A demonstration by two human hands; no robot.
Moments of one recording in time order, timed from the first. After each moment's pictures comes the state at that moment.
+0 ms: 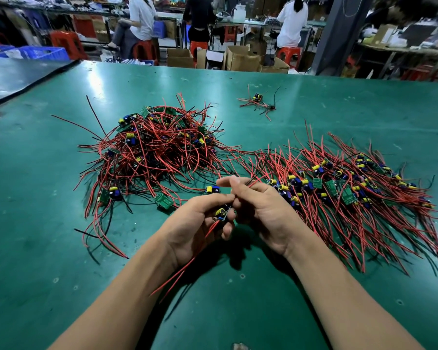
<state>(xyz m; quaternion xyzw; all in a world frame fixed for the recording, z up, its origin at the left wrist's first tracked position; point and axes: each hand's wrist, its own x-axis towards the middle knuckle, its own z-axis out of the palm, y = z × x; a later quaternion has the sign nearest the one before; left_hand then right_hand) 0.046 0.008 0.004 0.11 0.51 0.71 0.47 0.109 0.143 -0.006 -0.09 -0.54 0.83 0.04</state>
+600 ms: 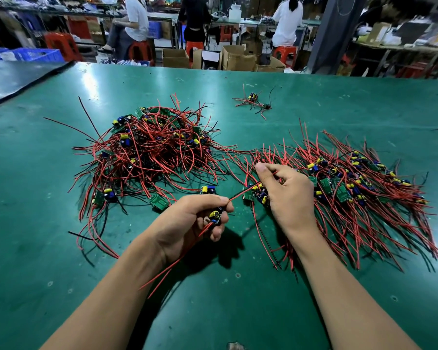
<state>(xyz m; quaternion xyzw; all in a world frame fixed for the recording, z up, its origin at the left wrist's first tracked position) 0.040 0.004 0.005 0.16 0.55 0.67 0.47 0.109 0.185 -0.014 -0.21 -0.78 0.42 0.41</state>
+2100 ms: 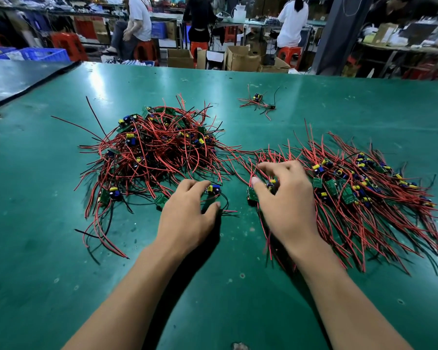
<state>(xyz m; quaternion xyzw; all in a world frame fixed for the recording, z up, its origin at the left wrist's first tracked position) 0.026 0.006 -0.024 0.30 0.89 0.35 -0.04 0.117 0.162 -0.003 -0.24 -0.86 0.26 0.36</state>
